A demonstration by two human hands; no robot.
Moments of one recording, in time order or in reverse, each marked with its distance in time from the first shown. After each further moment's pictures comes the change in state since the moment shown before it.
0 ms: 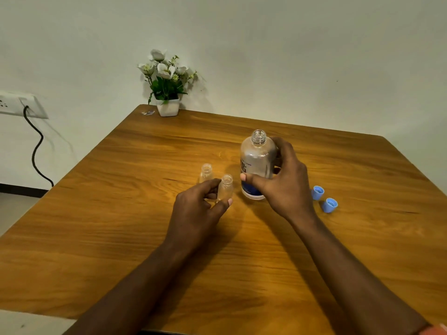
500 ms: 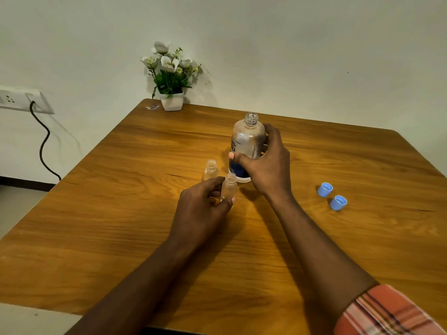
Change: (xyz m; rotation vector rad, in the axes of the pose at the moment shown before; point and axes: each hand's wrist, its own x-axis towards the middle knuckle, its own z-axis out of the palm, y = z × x) left_hand -0.003 0.002 -0.003 0.020 -0.066 -0.029; right_hand 0.026 -0.001 0.047 0.125 0.091 0.060
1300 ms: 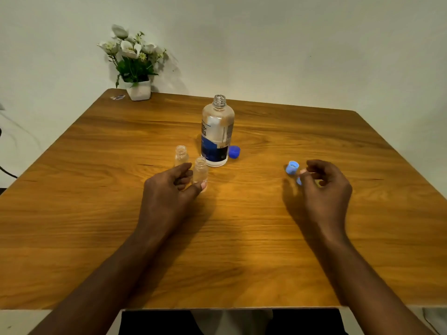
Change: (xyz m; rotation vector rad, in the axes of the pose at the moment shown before) left_hand -0.002 0.005 0.000 0.032 0.071 -0.083; right_hand -0.076 0.053 -0.132 -0.147 0.356 0.196
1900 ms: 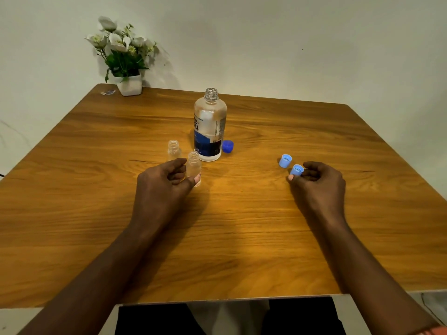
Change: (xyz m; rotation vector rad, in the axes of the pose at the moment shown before) left_hand 0.001 0.001 0.001 0.009 -0.008 0.000; right_hand 0.008 0.018 -0.010 -0.180 -0.152 0.238
